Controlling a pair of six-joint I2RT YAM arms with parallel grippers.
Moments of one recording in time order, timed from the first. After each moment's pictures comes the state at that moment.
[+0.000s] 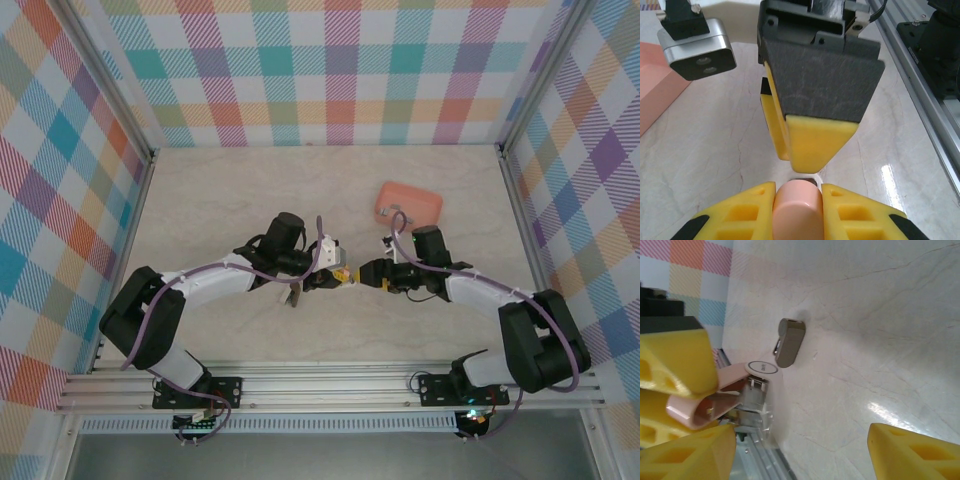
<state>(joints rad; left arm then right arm) -0.67 1.56 0.88 0.02 0.74 0.58 0.36 1.37 0.57 -0.03 -0.87 0.52</state>
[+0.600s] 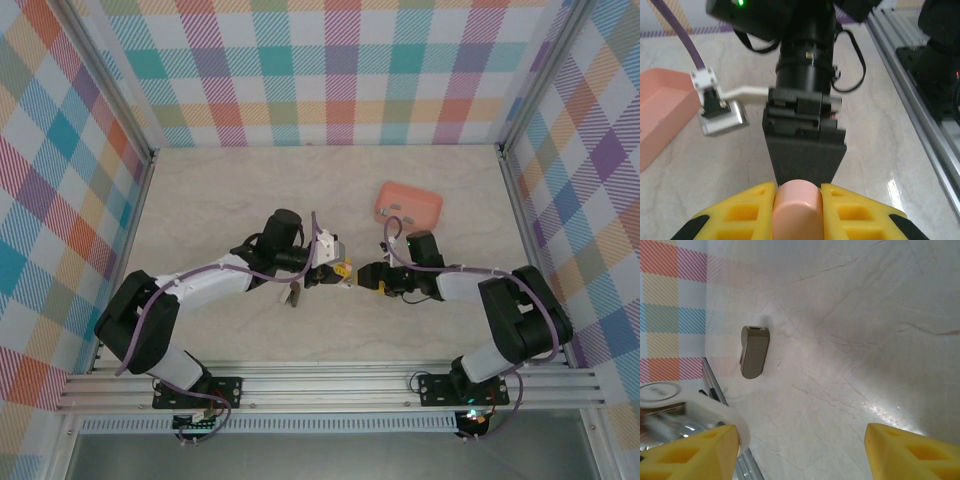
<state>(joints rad) -0.67 1.52 0.88 0.10 0.77 0.51 0.36 1.53 0.53 0.14 -0.84 0.56</state>
